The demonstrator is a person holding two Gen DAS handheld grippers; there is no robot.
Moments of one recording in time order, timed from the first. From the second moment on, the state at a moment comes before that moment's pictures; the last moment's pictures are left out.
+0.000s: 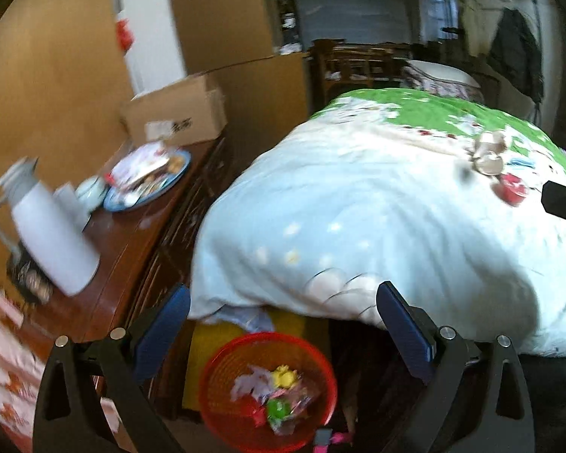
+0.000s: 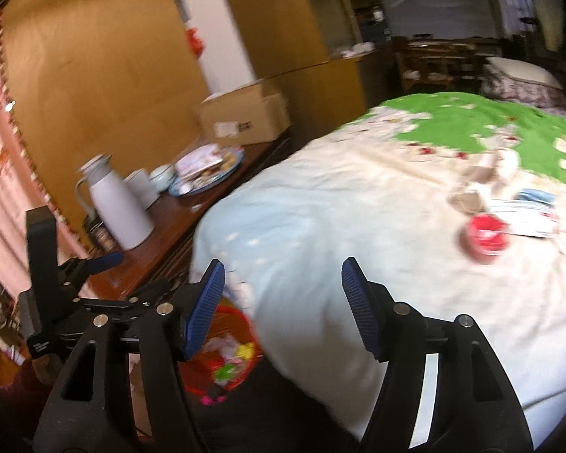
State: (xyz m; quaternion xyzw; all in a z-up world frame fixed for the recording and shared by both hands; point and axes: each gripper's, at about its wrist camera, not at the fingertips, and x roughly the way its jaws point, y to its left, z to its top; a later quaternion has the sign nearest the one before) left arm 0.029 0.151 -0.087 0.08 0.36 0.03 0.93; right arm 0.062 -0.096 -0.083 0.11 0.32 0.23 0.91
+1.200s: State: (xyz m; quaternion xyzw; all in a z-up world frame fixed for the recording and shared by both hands) left arm 0.172 -0.069 -0.146 0.09 0.42 -0.22 0.88; right arm 0.110 -0.310 -0.181 0.24 0.34 -0.05 0.91
